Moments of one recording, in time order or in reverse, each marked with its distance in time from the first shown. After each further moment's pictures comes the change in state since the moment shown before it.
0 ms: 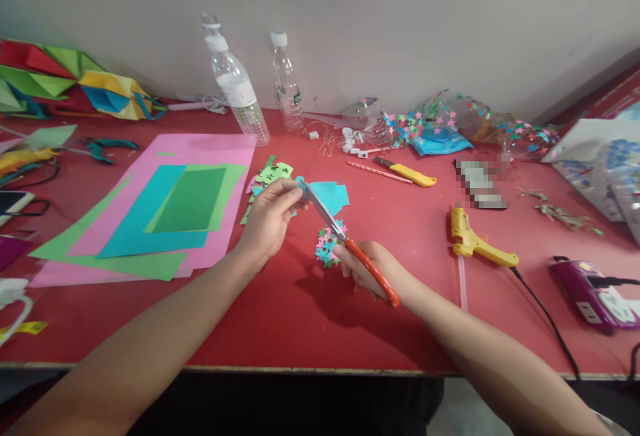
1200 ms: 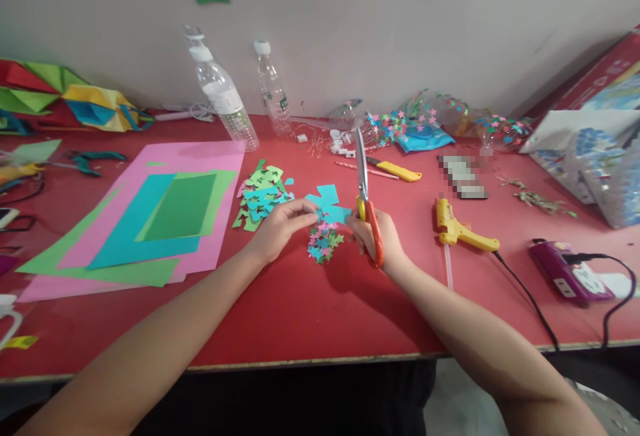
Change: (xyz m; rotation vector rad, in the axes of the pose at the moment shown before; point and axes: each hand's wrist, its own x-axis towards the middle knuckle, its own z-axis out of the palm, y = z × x) left_hand -0.008 -0.011 0.004 0.337 -0.348 -0.067; right_hand 0.021 0.009 -0.012 0.367 0.457 -0.282
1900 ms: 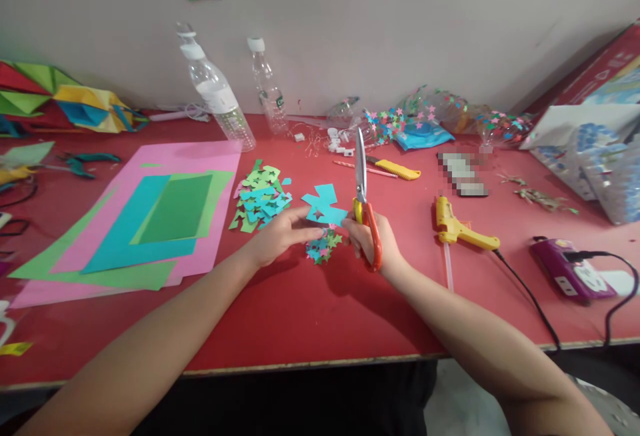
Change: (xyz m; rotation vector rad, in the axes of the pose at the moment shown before) left_hand -0.004 0.006 0.003 -0.045 -0.238 -0.199; right_hand -0.002 0.008 0.001 0.040 -0.040 -0.037
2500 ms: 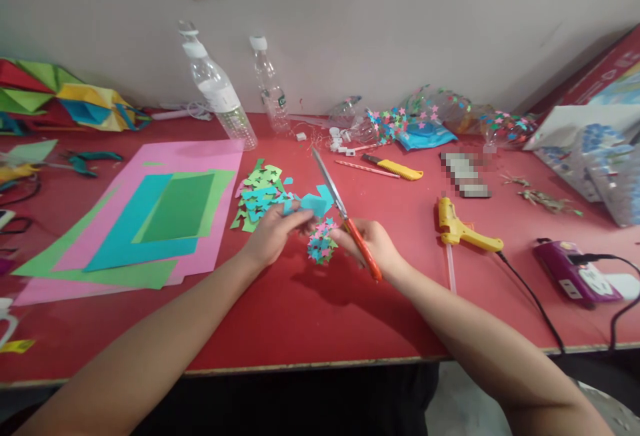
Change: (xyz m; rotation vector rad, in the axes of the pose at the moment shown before) left_hand 0.001 -0.007 0.000 -0.115 0.279 0.119; right_hand -0.010 -0.010 -0.002 -0.275 -0.211 0.017
